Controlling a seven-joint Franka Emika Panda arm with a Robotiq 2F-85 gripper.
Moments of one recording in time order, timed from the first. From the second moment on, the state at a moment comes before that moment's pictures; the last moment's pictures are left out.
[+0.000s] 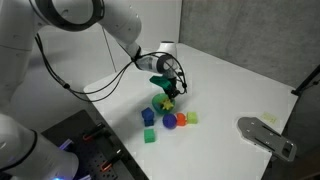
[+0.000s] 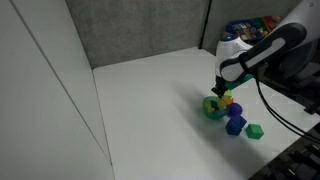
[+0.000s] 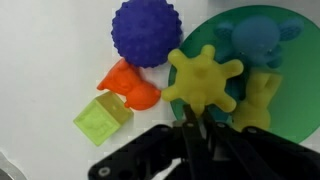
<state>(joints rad) 0.14 0.71 -0.16 -1.86 -0.17 2.45 0.21</state>
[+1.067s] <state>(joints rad) 0.09 0.57 -0.18 -1.82 -0.17 2.37 0.26</state>
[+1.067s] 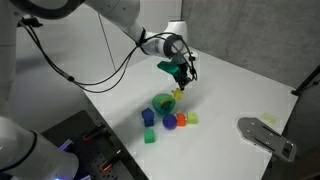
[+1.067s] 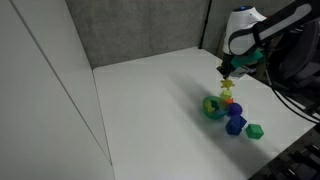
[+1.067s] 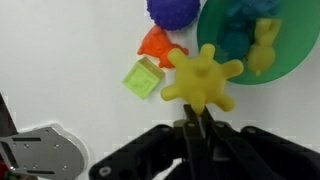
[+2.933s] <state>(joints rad) -0.01 0.42 -0.22 -1.96 -0.19 2.28 0.24</state>
